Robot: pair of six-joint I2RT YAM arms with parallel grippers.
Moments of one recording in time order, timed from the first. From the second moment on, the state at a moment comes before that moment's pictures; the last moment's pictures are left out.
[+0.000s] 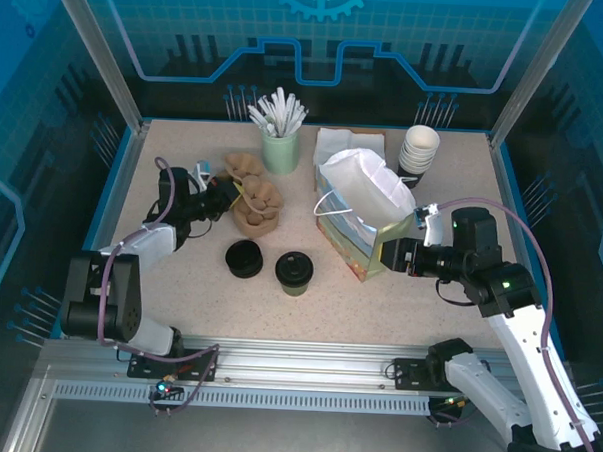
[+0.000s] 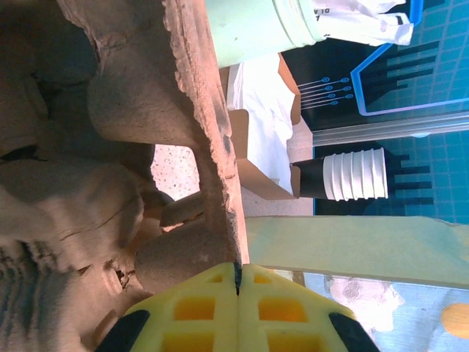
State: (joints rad) left arm 0.03 1.46 0.72 0.28 0.67 -0.96; right arm 0.28 0.77 0.98 -0.93 -0.55 0.46
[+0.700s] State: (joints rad) left arm 0.03 1.05 0.97 -0.10 0.74 -0.87; right arm 0.28 0.82 1.19 -0.84 -0.64 0.47
